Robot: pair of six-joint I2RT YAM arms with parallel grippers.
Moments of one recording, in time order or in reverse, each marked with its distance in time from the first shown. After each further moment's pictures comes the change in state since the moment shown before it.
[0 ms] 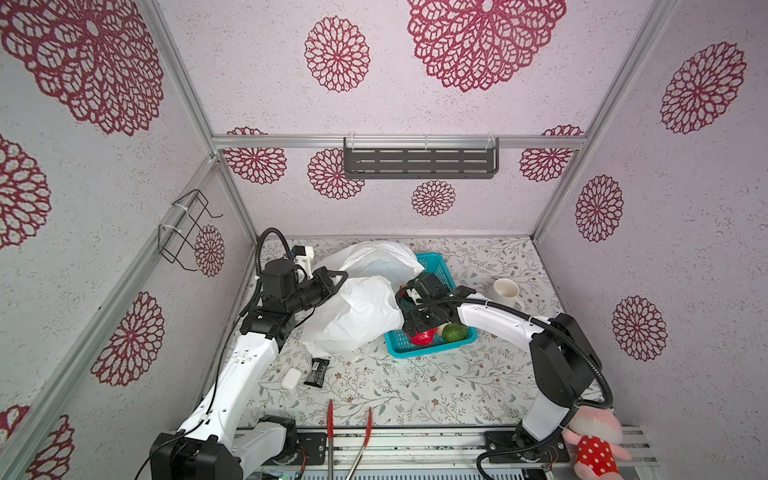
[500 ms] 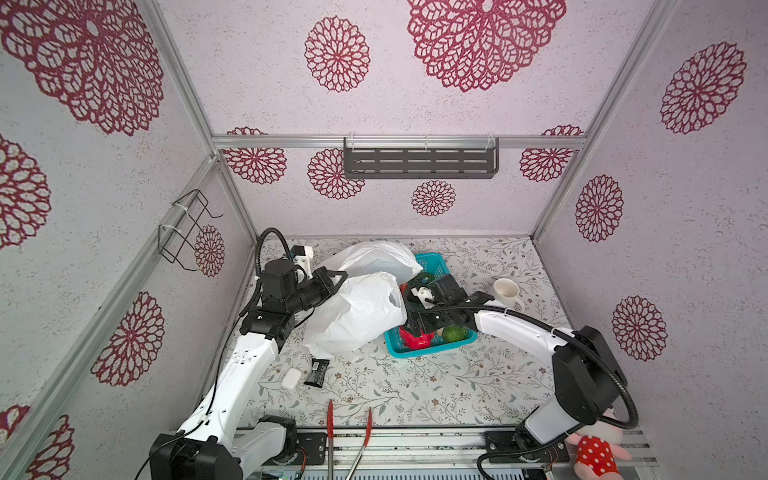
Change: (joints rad) left arm 0.000 -0.002 0.000 -0.001 -0.008 0.011; right arm -0.079 -0.179 -0.121 0.132 -0.222 0.011
